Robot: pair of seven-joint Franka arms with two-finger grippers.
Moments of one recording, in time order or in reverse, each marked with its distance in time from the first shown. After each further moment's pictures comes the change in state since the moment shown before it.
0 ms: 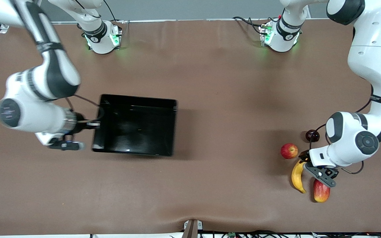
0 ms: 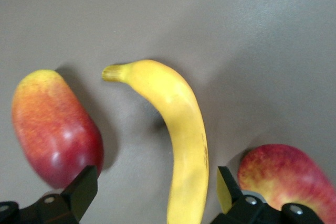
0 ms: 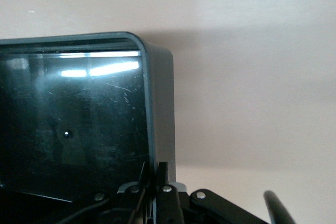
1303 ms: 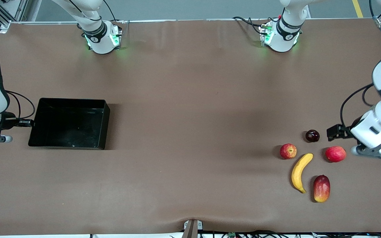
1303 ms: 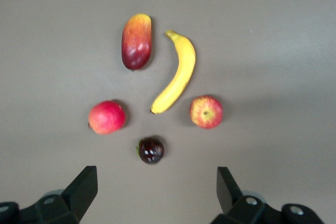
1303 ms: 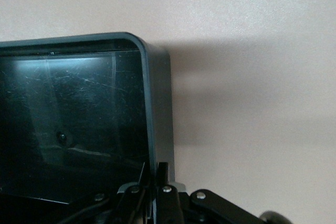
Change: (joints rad) left arm 0.000 -0.435 -0.046 0.035 -0.071 -0.531 -0.610; right arm -0.094 0.094 -0.471 -0.157 0.119 0.235 -0.630
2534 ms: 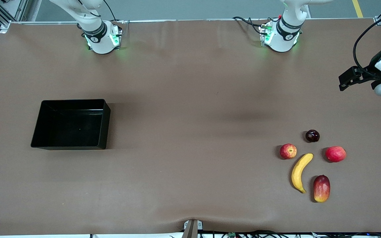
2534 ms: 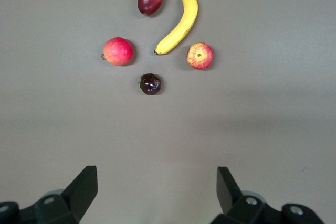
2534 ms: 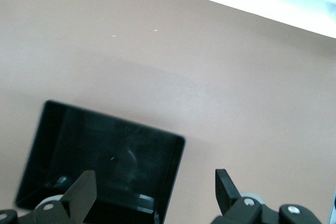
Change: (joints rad) left arm -0.237 -0.352 0.270 -0.162 -0.097 -0.204 -0.086; right arm 0.115 -0.326 0.086 0.275 -0.148 -0.208 -0.056
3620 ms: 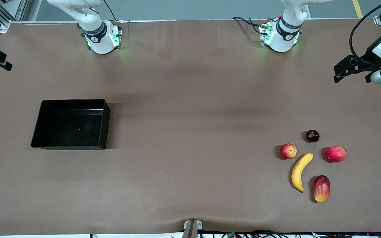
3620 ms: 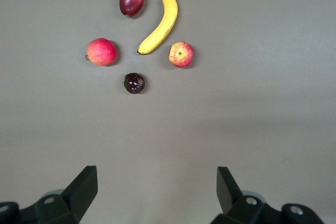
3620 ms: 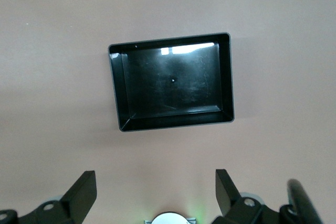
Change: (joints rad) left arm -0.008 -0.048 -0.014 -0.022 -0.053 -0.003 0.003; right arm 0.150 -0.235 -0.035 -0.009 -0.012 -0.438 0.515
